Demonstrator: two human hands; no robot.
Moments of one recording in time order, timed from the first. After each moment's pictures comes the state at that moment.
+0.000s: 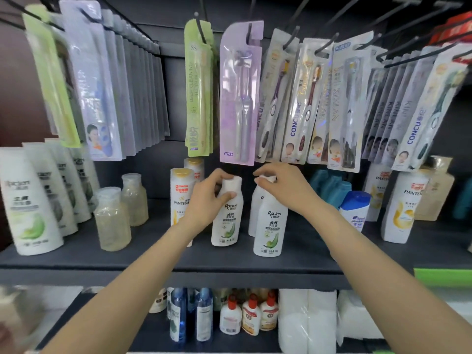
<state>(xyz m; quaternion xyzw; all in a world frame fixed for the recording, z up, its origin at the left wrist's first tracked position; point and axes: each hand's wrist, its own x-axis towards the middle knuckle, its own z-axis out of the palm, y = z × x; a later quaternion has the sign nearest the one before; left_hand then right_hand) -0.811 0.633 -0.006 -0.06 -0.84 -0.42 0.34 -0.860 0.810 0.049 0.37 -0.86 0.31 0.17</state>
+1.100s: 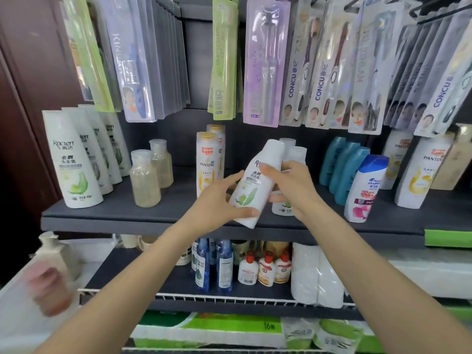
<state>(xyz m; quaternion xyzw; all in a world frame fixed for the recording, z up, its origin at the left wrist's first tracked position) -0.700 0.644 -0.028 -0.07 -0.87 -0.46 0.16 -0.781 0.787 -0.003 0.15 -0.72 0.67 -0.02</state>
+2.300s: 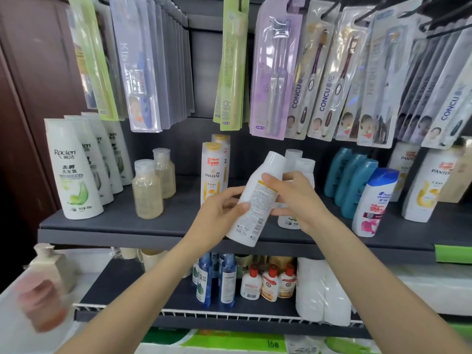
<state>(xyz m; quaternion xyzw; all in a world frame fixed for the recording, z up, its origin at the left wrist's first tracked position) -0.708 0.629 -0.043 -0.07 -0.78 -0.59 0.20 -0.779 0.778 0.003 0.17 -0.74 0.65 -0.07</state>
